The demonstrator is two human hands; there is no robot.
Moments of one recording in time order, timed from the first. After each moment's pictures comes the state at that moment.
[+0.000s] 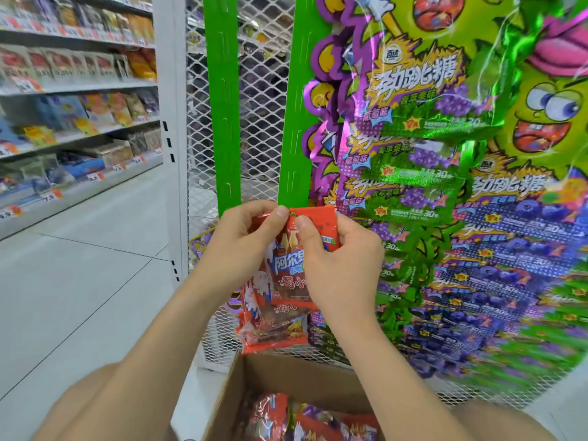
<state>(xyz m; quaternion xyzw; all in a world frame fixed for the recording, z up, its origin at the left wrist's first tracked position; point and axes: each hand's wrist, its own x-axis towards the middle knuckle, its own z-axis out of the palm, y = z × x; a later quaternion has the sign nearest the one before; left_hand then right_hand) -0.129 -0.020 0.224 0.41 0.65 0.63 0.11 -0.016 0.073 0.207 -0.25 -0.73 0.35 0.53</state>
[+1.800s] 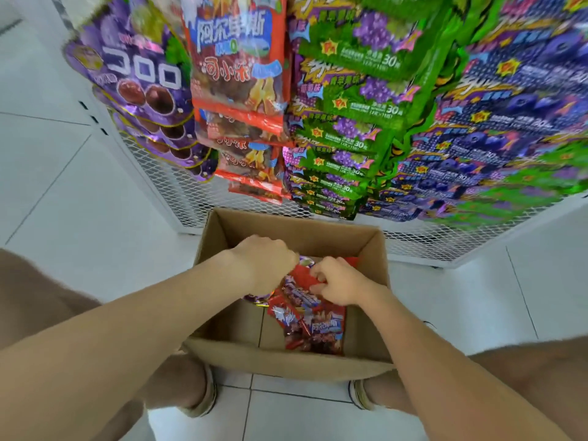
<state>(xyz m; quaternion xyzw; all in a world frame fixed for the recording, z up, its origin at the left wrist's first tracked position) -0.060 0.002 -0.026 0.68 0.68 -0.20 0.17 0.095 0.127 -0.114 -0.30 -0.89 0.28 -0.21</state>
